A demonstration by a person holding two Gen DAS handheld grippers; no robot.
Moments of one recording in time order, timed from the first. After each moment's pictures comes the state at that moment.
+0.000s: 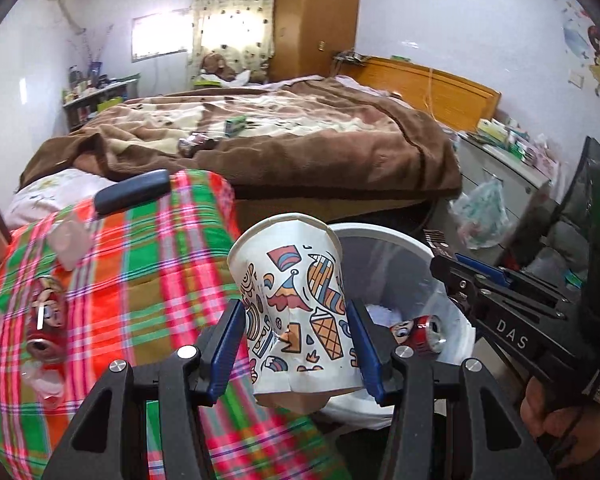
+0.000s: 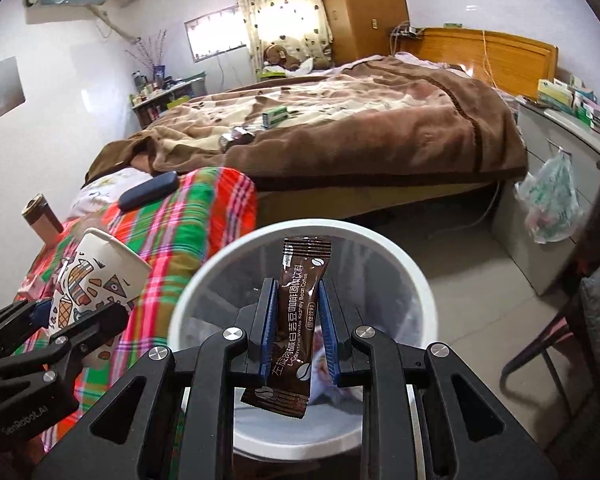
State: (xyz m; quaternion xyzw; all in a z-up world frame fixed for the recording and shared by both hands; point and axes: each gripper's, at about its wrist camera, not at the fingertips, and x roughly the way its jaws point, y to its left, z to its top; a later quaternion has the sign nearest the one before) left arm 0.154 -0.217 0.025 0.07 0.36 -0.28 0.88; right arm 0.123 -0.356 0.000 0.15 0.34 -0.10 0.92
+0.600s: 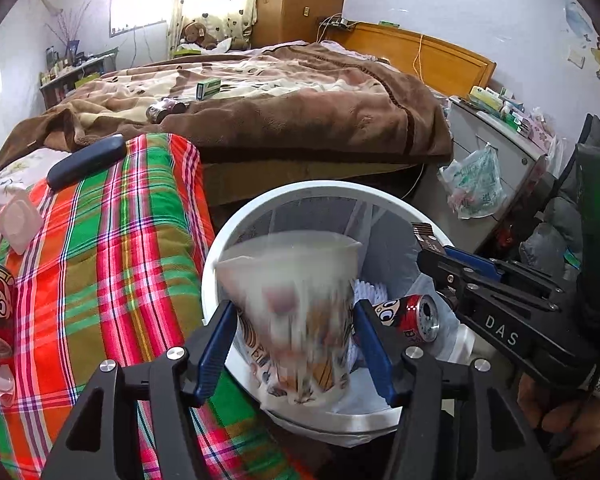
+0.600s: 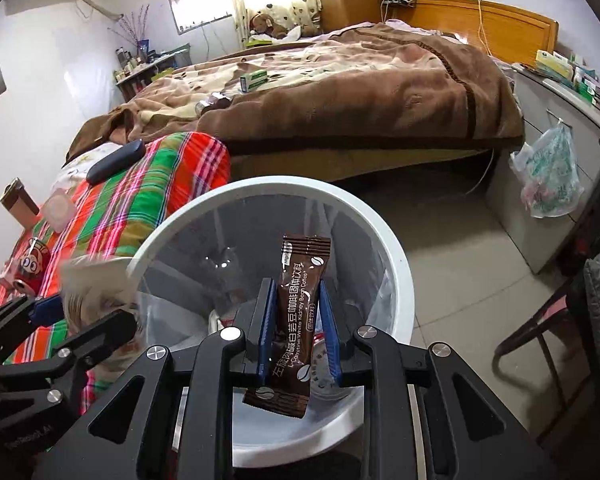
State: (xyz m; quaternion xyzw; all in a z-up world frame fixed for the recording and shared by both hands) left arm 0.167 -0.255 -0.017 0.08 0.42 -0.30 0.86; right arm 0.123 -0.381 -0.031 0.15 0.40 -0.11 0.90
